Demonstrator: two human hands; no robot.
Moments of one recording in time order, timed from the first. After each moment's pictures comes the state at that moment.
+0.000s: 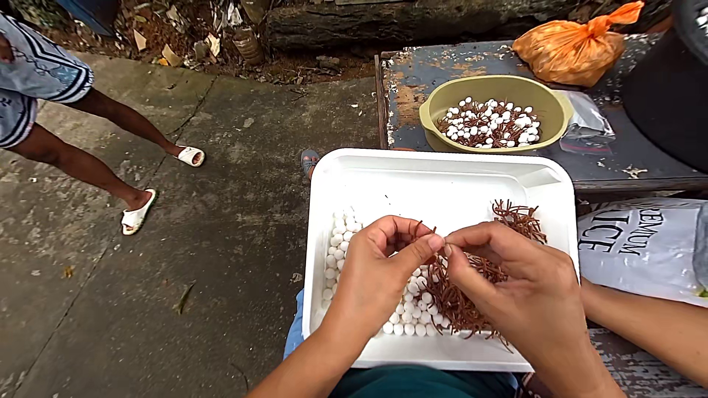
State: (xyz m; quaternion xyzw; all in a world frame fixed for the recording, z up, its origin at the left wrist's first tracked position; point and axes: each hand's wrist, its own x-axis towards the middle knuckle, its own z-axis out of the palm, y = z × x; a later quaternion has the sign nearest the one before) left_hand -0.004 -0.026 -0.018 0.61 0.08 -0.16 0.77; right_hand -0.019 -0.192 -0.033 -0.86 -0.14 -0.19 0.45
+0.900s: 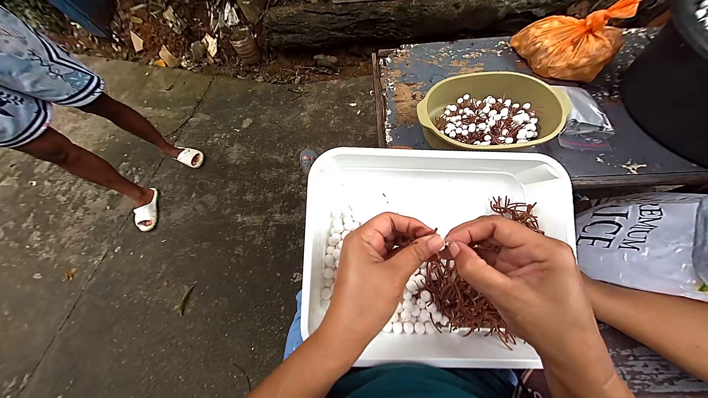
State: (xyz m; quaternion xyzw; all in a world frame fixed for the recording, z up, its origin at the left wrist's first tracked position) left_hand -0.006 -0.025 -0.022 0.64 0.01 -0.09 0.77; right_hand -0.020 -0.191 -0.026 -0.80 -0.05 -0.10 0.59
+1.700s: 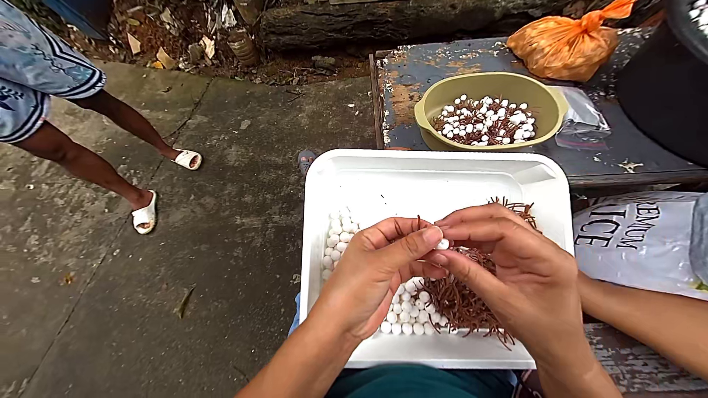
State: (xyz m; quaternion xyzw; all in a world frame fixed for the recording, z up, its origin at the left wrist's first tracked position) left_hand 0.003 -0.020 -0.007 0.43 0.11 -0.27 0.86; right_hand -0.010 -0.197 -0.033 -0.76 -0.19 -0.14 0.61
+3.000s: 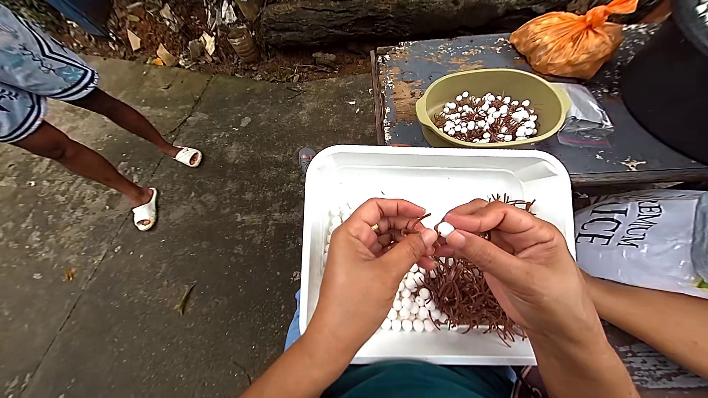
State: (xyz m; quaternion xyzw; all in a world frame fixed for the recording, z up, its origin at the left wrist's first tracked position) left_hand -0.006 -0.021 -0.007 0.61 0.00 -0.08 0.79; right_hand -0.010 -0.195 -0.027 -0.64 -0.07 -0.02 0.77
